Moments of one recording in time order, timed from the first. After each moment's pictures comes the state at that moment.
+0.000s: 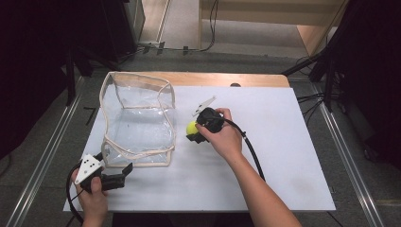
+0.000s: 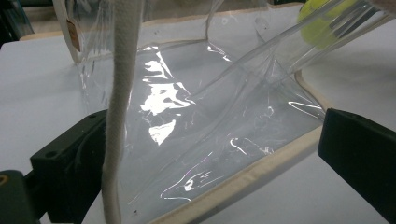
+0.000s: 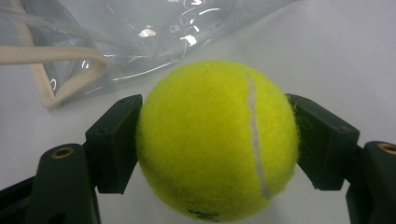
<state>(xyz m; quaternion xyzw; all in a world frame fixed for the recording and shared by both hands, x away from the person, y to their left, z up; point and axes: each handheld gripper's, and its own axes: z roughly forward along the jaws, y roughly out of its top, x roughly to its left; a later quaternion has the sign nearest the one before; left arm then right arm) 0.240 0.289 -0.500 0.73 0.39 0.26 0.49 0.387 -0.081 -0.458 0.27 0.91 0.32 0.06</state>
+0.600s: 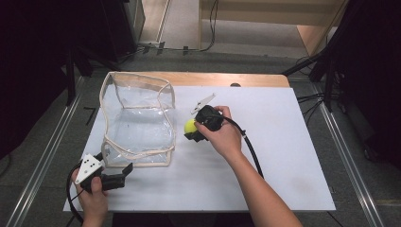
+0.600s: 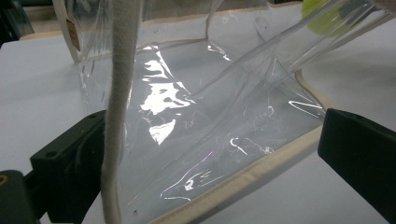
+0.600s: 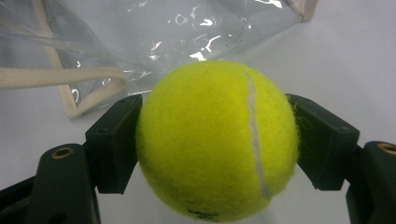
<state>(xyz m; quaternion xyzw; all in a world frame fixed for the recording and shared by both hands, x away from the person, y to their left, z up) 0.240 0.289 -0.500 0.73 0.39 0.26 0.49 0.384 -0.079 -0.444 0.26 0.91 0.33 0.05</state>
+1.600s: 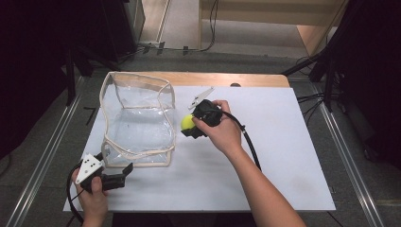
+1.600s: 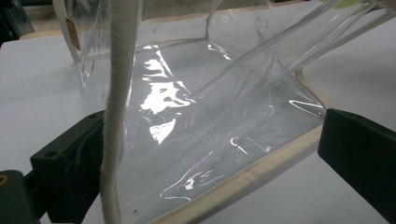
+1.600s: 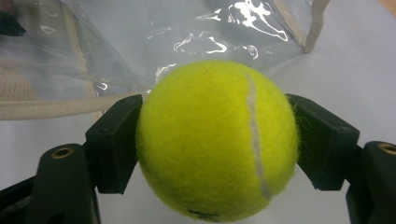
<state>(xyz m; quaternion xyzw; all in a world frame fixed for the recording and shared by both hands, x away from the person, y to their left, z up) 0.240 0.288 -0.500 0.73 0.39 0.26 0.49 0.382 -0.074 -0.415 0.23 0.91 0.34 0.05</state>
